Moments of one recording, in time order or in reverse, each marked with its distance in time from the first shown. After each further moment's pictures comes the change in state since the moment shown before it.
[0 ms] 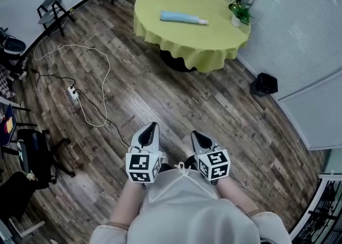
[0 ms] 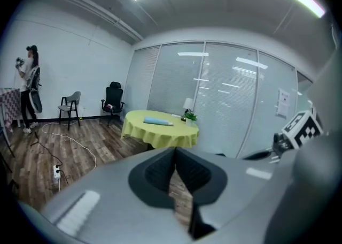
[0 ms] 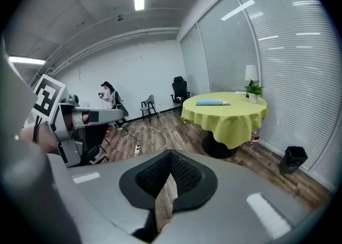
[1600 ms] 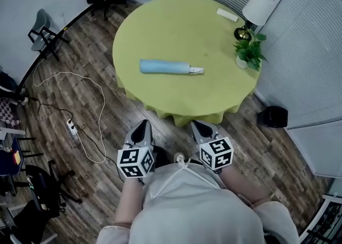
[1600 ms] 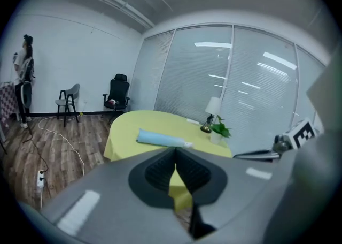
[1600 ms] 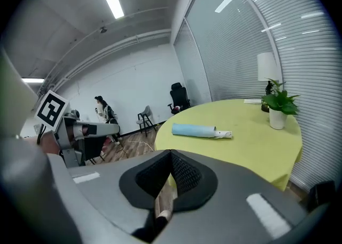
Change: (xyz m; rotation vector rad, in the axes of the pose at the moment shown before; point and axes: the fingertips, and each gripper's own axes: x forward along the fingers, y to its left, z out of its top) left arm 0.435 0.081 0.168 -0.099 0.047 0.115; right arm 0.293 -0.316 0.264 0.029 -0.067 0.119
